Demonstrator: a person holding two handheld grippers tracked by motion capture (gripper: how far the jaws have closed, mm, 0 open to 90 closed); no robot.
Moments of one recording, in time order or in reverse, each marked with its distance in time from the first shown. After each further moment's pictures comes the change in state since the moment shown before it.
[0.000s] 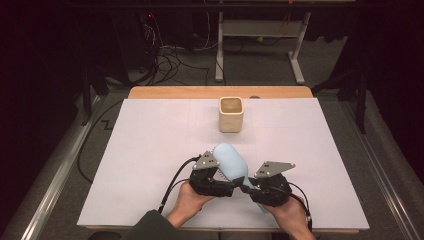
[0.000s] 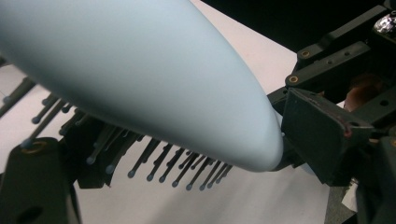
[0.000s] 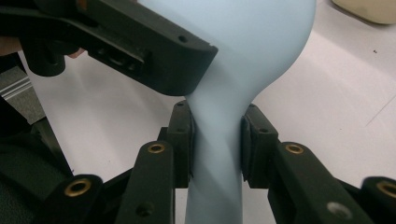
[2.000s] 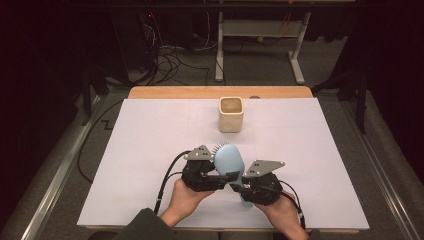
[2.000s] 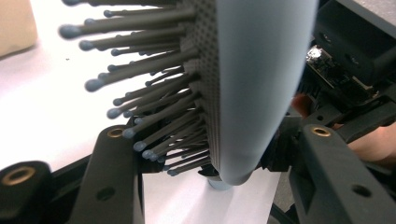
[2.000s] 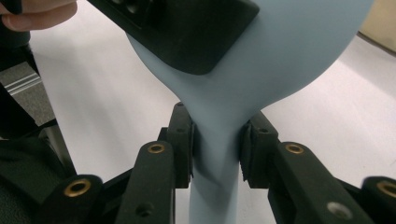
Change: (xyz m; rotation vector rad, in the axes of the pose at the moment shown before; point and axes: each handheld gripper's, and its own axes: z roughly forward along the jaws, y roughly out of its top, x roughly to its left) left arm -0.005 0.026 -0.032 0.069 -0.088 -0.019; right arm 0.012 0.016 0.010 -0.021 0.032 -0.061
